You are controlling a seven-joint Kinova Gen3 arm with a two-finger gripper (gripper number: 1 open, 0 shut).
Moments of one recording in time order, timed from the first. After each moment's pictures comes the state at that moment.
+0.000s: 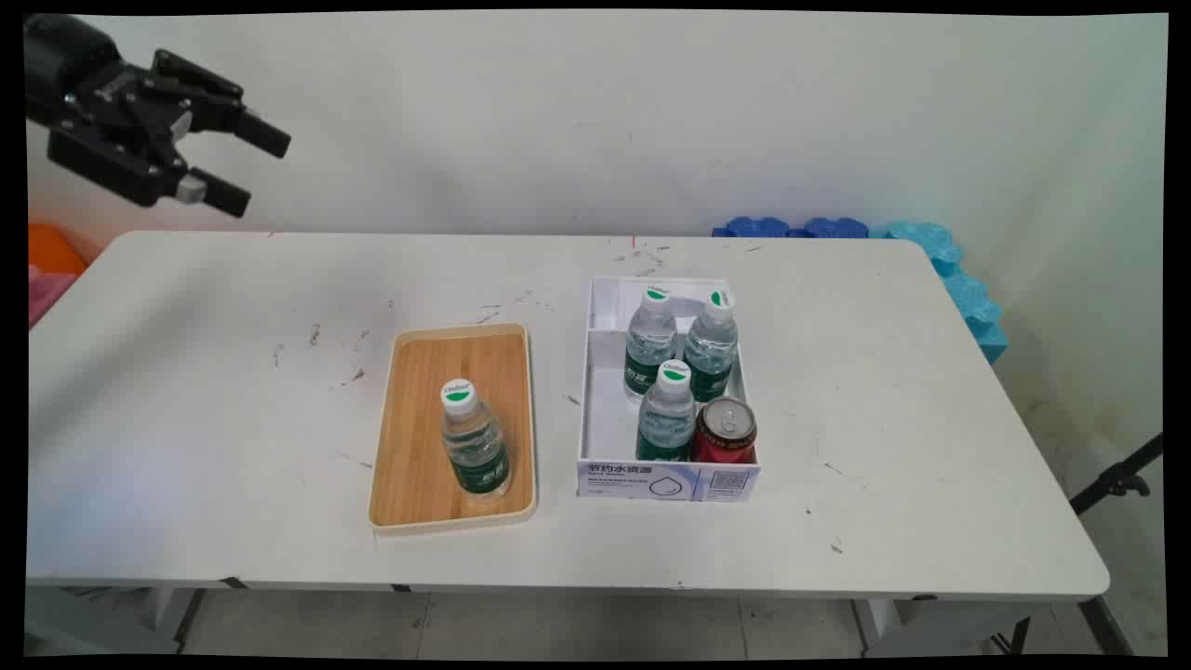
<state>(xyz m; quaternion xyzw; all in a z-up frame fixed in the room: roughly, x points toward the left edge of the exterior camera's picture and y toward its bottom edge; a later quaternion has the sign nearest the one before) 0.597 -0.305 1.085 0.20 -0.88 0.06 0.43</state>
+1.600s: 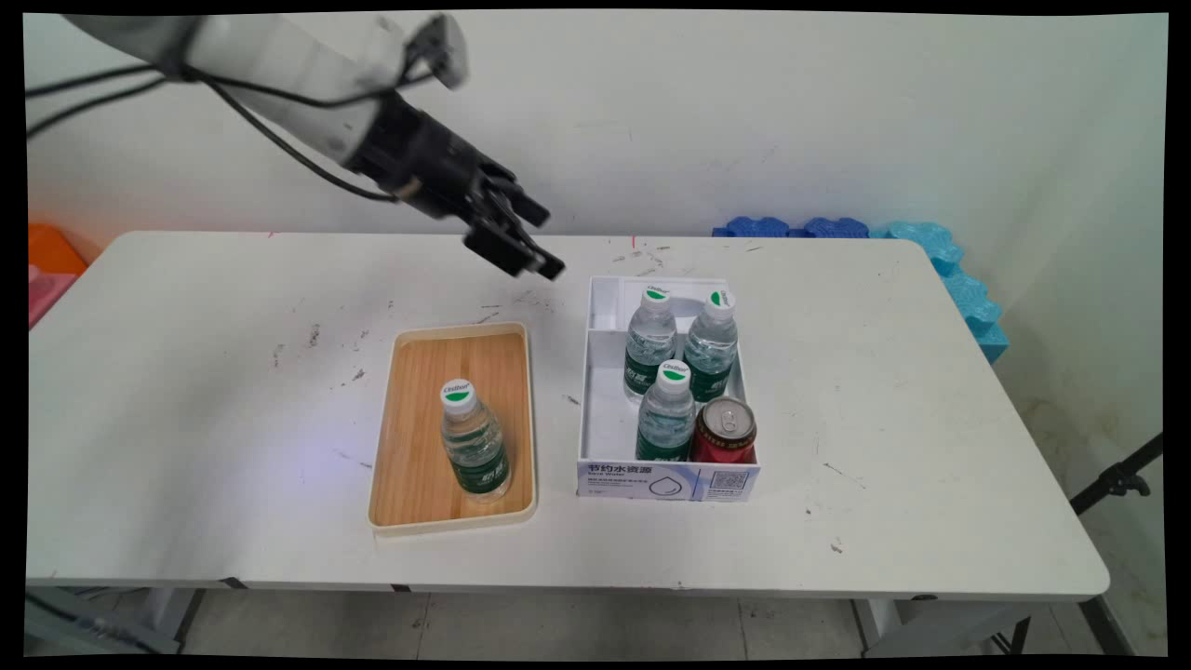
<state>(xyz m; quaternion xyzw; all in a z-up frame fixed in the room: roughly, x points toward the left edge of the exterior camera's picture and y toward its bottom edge) 0.399 -0.433 0.972 0.26 -0.89 0.09 0.36</state>
